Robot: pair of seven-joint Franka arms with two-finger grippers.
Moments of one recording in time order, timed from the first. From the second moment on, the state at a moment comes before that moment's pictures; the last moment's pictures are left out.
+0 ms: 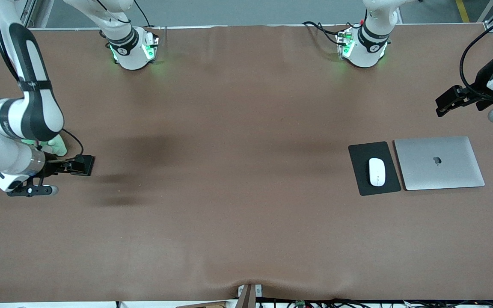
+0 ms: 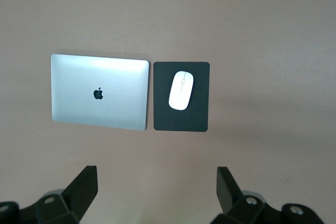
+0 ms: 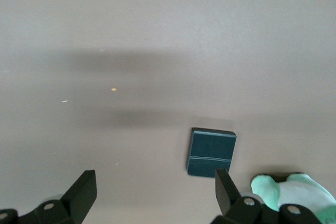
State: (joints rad) left arm 0.34 -0.01 -0.45 -1.55 0.07 1.53 -0.22; right arm -0.17 0.32 0.10 -1.76 -0.06 1.96 -0.10
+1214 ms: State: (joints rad) left arm 0.34 -0.01 -0.45 -1.52 0.07 1.50 -0.22; right arm 0.02 0.03 0.02 -1.41 0.01 1.31 0.01
